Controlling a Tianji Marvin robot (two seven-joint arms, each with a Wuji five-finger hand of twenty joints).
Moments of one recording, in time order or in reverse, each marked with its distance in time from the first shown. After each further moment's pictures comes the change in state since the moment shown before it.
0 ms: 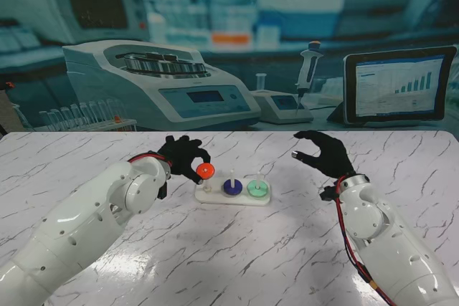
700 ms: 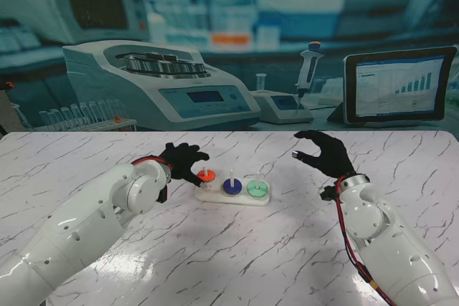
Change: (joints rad) left arm -0.036 -0.002 0.052 0.080 -0.066 0.003 0.009; right arm 0.000 0.000 0.002 0.000 0.000 -0.001 0.001; left_hand -0.020 0.062 0.042 0.003 -0.131 0.222 -0.335 -0.236 -0.043 0.070 -0.003 0.000 -0.001 0.000 0.000 0.000 0.000 0.000 0.000 0.000; right_hand 0.011 0.000 0.000 0.000 0.000 0.000 0.000 0.000 0.000 0.000 0.000 0.000 0.000 0.000 0.000 0.000 0.000 0.000 0.000 0.000
